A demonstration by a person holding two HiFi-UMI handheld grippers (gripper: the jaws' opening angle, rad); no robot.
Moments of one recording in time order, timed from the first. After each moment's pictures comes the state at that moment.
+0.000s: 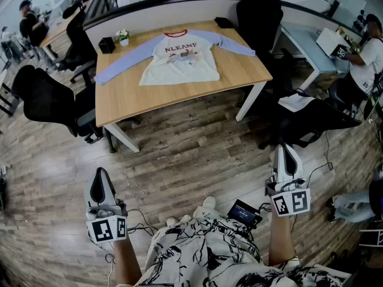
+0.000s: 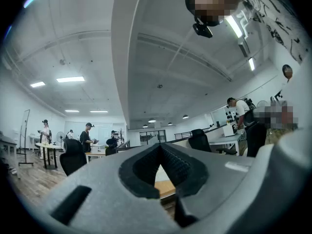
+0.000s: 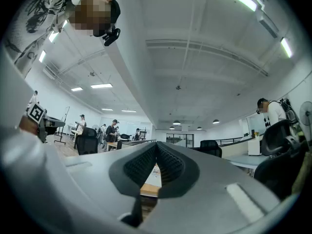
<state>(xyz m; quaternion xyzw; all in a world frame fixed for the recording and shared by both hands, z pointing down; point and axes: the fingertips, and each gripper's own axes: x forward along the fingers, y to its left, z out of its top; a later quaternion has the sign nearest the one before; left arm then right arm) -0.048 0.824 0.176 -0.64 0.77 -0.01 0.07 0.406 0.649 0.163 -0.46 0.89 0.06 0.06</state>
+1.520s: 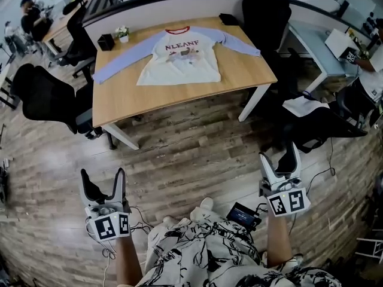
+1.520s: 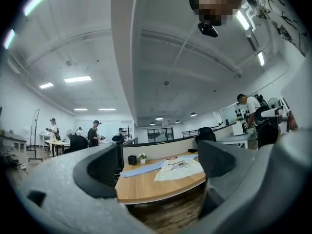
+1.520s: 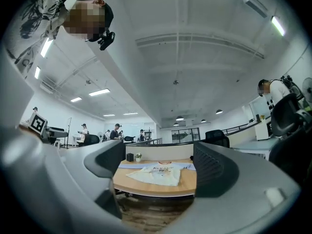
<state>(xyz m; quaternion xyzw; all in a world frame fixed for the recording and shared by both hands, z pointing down) -0.029 0.772 0.187 -0.60 0.80 -0.01 0.05 0.409 0.584 0.187 -0.43 0.90 0.00 0.08</state>
